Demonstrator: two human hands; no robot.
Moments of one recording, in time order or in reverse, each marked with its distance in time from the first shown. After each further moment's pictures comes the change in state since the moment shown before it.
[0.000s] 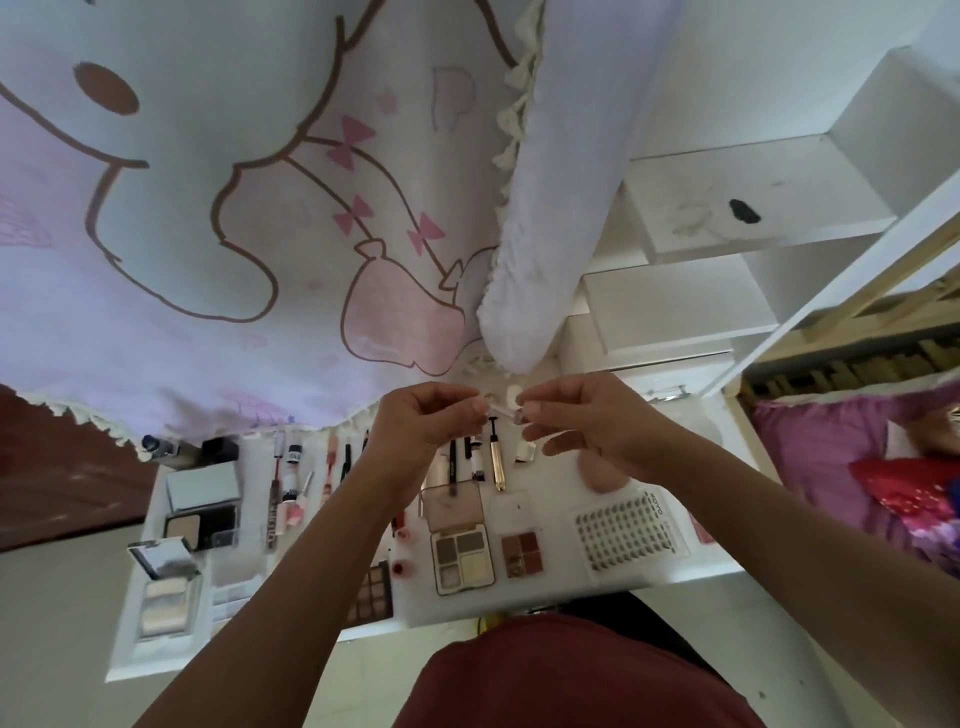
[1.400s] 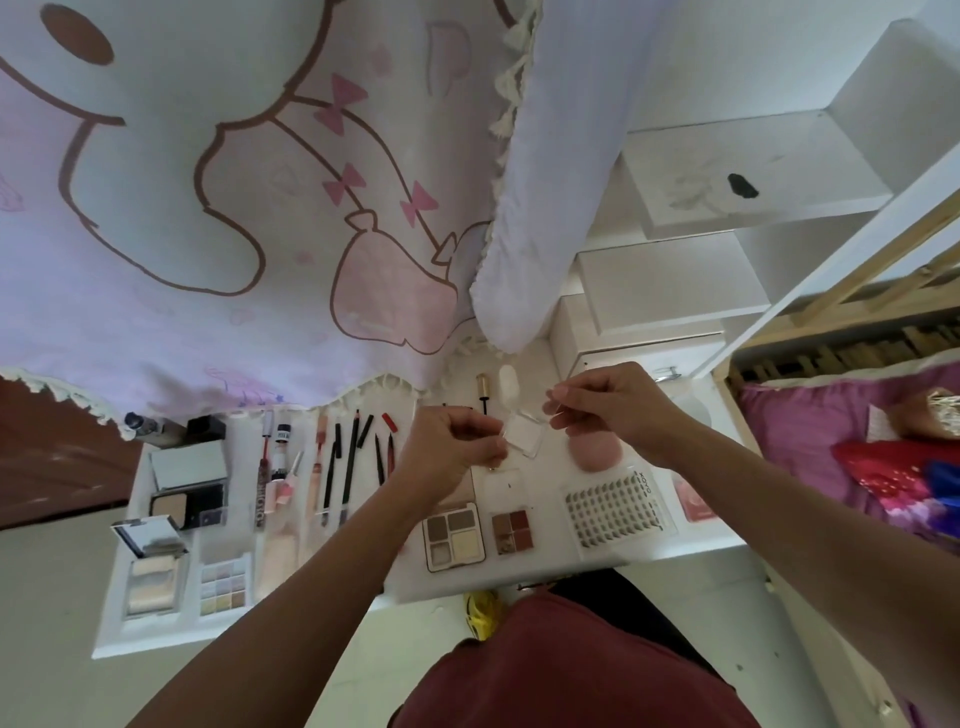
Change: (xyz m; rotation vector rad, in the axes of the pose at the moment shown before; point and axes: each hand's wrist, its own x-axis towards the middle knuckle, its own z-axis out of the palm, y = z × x) left_hand 0.001 -0.052 0.013 0.210 -0.035 -0.079; right_hand 0.002 0.033 -0.026 -0.078 0.176 -0.013
